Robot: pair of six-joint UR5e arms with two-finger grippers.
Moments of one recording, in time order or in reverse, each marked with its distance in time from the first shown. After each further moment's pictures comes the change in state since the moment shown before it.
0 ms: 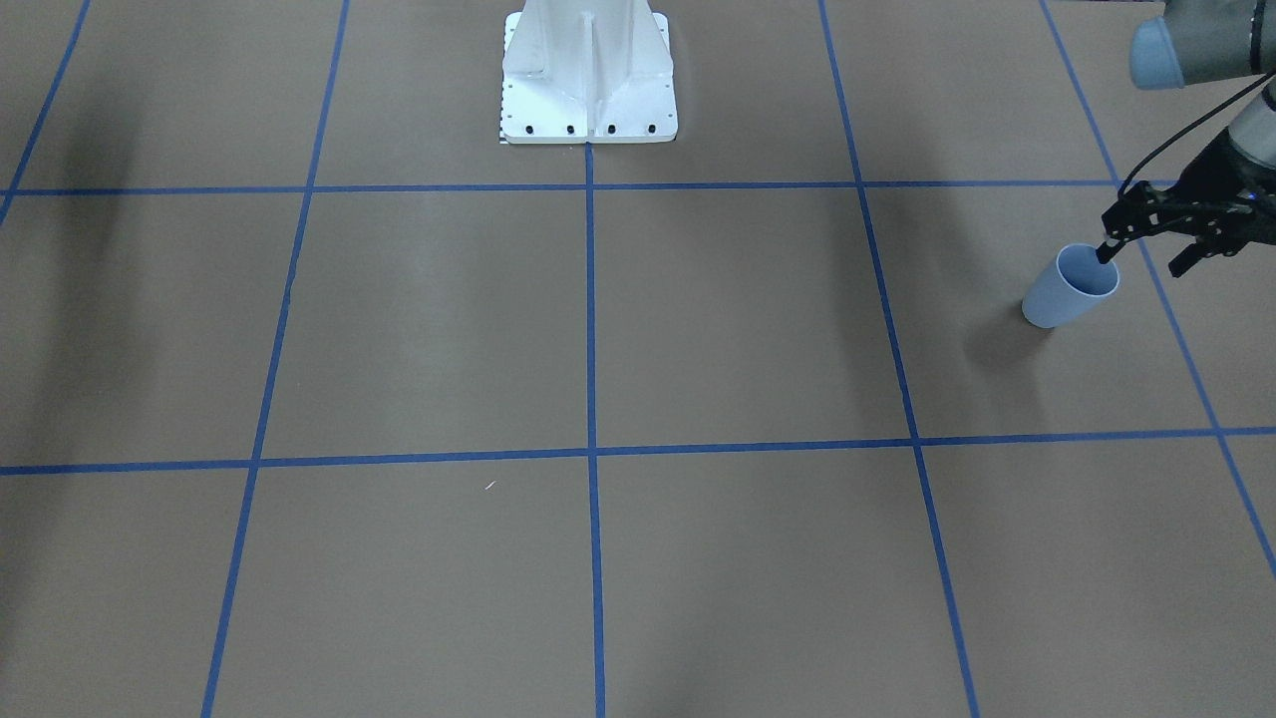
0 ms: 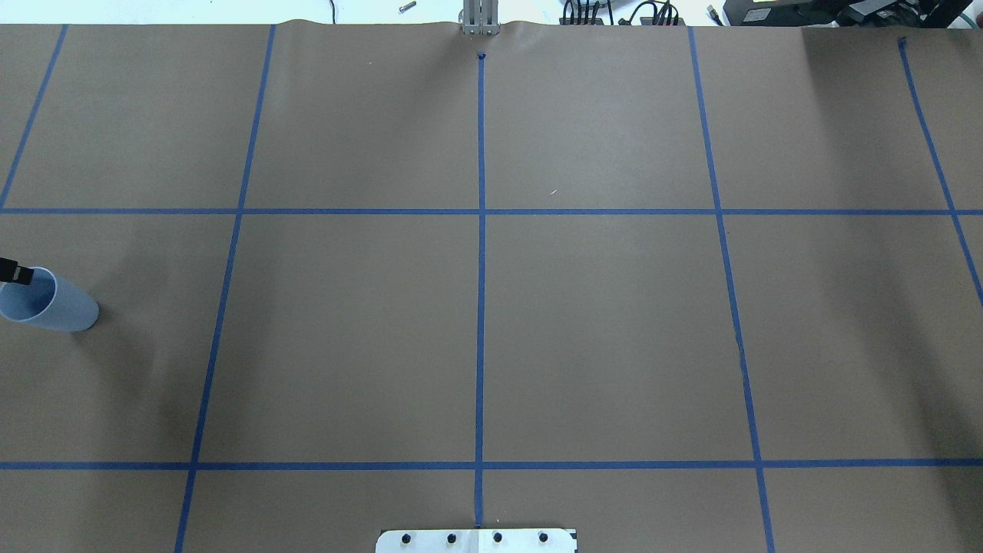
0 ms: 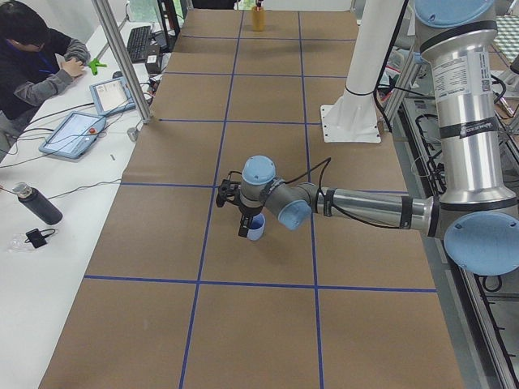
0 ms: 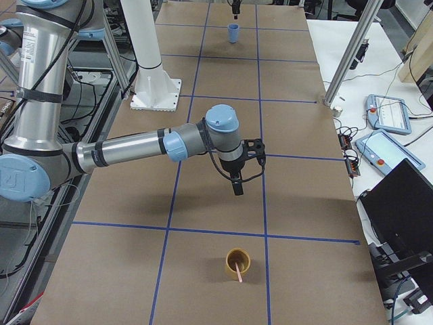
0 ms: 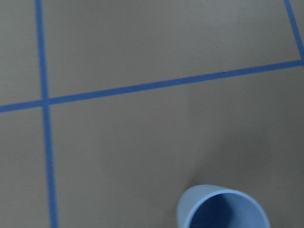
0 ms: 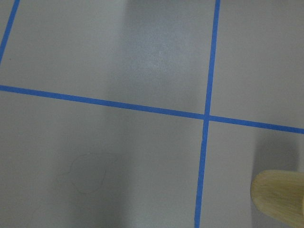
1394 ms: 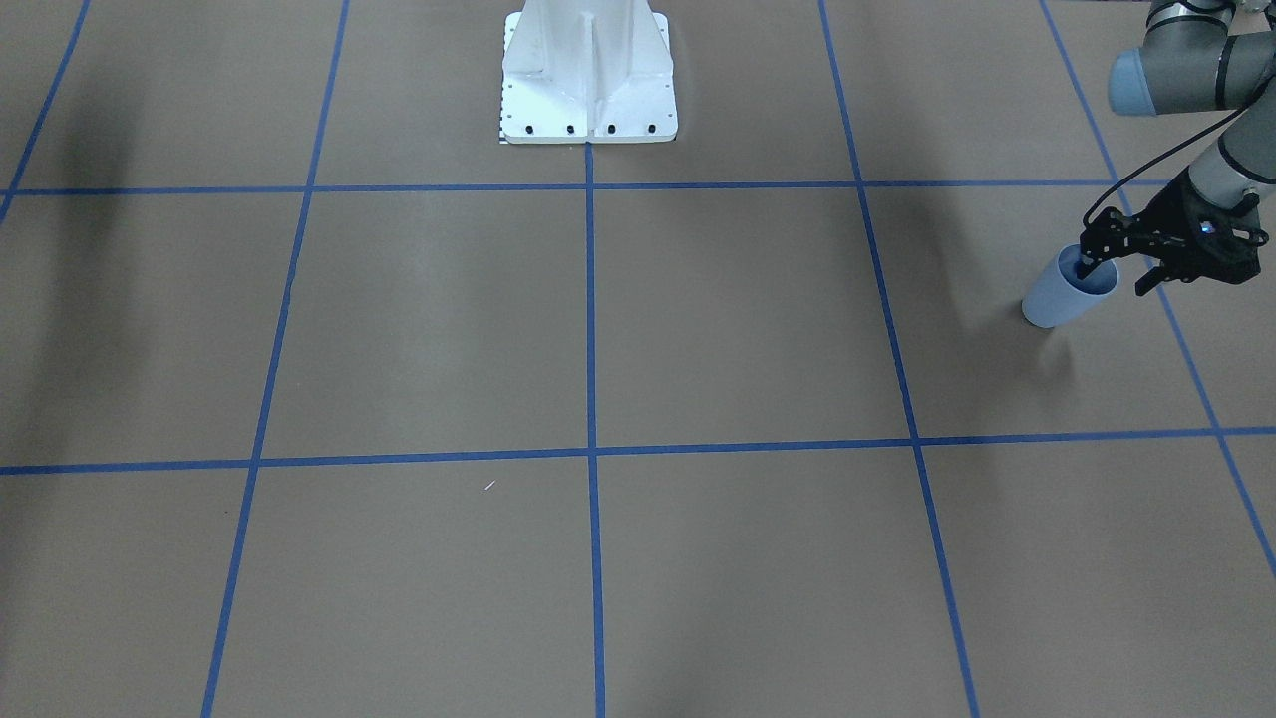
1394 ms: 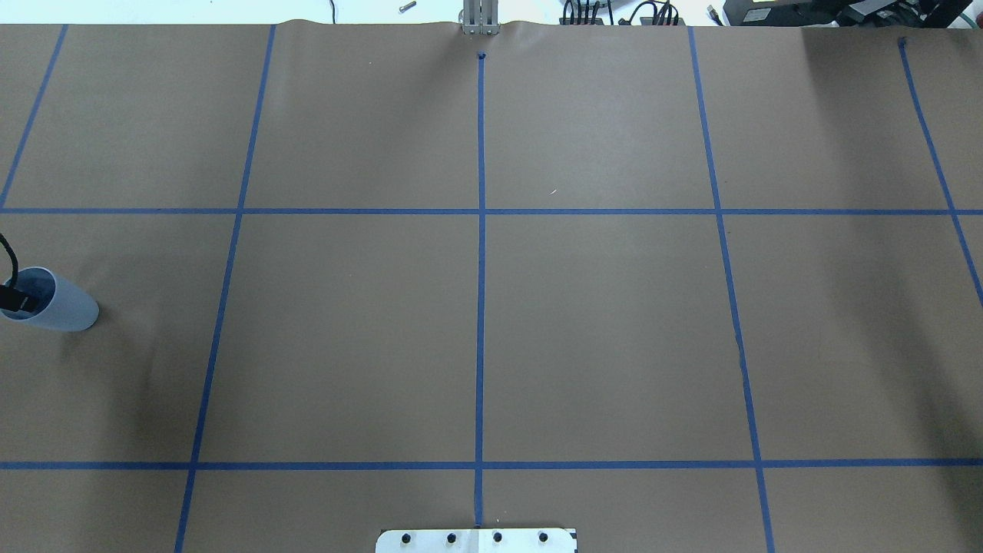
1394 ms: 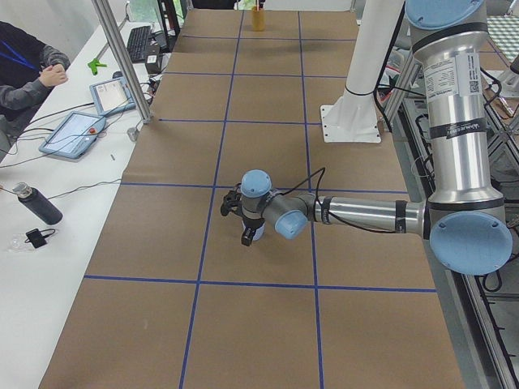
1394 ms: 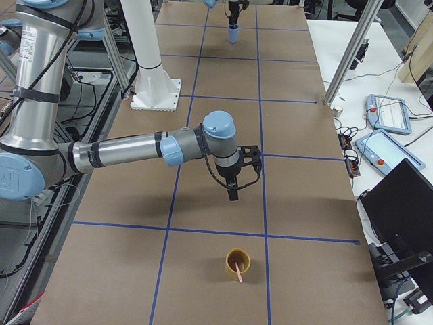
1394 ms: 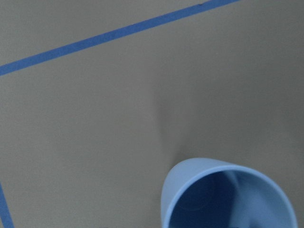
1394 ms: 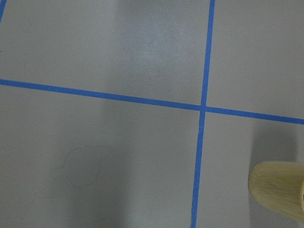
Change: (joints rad) left arm 0.025 -0.014 0.122 -0.008 0.009 0.193; right arm 0.000 -0.007 -0.009 0.002 0.002 -0.002
